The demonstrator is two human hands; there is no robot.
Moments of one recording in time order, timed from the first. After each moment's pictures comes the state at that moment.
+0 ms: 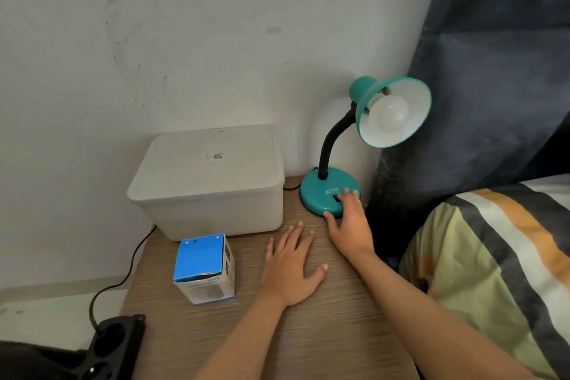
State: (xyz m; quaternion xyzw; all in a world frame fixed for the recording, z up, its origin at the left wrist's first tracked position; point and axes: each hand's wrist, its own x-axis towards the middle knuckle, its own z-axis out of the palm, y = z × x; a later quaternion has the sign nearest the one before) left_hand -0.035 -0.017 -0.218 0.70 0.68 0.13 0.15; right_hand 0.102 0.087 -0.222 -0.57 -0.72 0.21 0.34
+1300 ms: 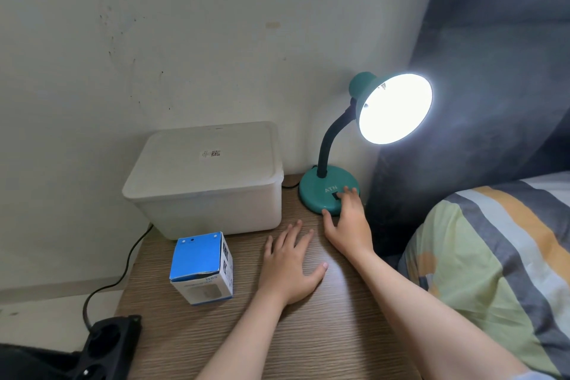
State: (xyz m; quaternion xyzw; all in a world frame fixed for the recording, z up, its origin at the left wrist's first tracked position) left_hand -0.033 -0.014 -0.219 0.70 0.69 0.13 0.13; right_hand 0.100 0.083 -0.219 -0.57 -0.72 0.18 0.35
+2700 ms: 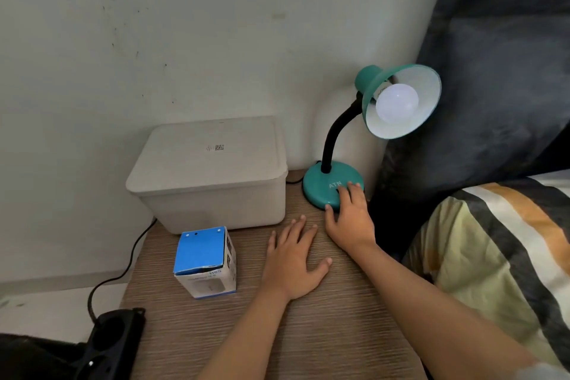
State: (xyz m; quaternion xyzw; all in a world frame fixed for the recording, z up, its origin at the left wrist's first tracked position) left_hand -0.035 -0.016 -0.220 0.70 0.68 0.15 0.14; right_hand 0.095 0.087 -0.223 -0.59 -0.75 0.14 0.29
